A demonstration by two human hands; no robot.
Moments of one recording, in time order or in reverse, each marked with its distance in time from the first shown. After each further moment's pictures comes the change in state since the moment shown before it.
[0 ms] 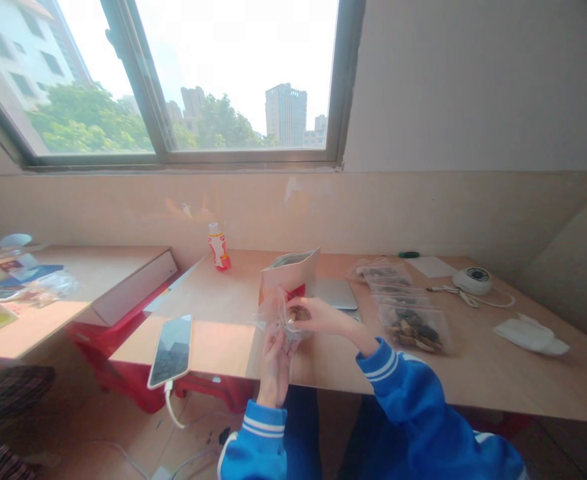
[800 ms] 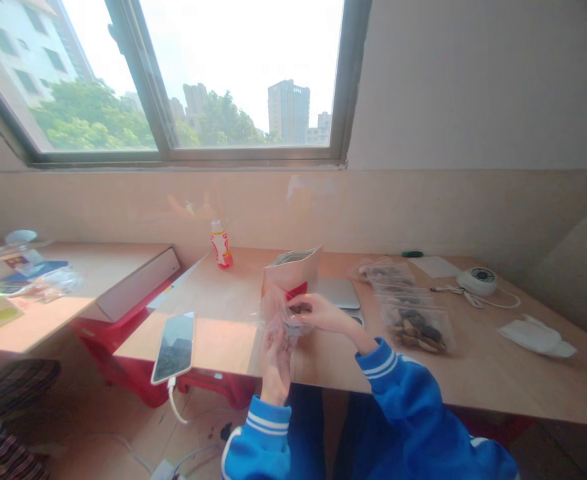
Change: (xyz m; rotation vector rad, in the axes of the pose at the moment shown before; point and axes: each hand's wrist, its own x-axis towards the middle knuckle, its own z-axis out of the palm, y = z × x) left_hand -0.007 0.005 0.011 0.023 0.059 0.043; right_hand 0.007 0.008 0.006 0.183 0.036 0.054
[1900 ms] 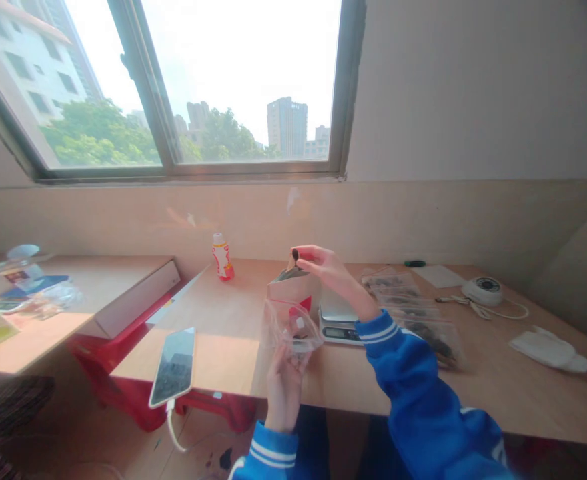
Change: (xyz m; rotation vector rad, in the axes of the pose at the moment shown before) left_hand -0.003 0.002 0.004 -0.134 -0.142 -0.111; right_hand 0.052 -0.058 -0.063 0.302 0.394 -0.179
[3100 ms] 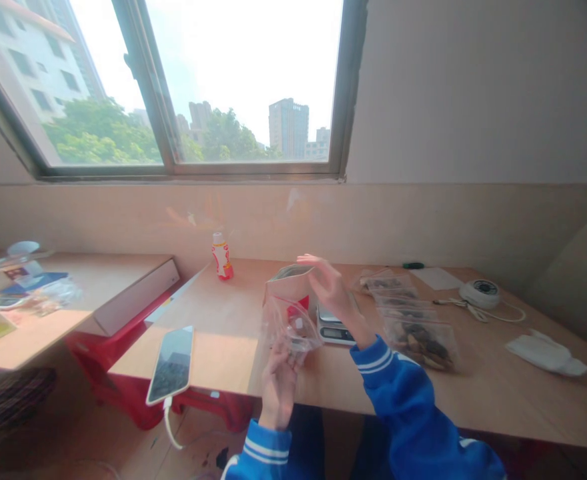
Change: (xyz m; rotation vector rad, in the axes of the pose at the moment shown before) left_hand 0.002 -0.001 -0.013 0.033 -0.043 0.022; right_hand -0.042 0.007 0.008 -0.353 0.151 -0.343
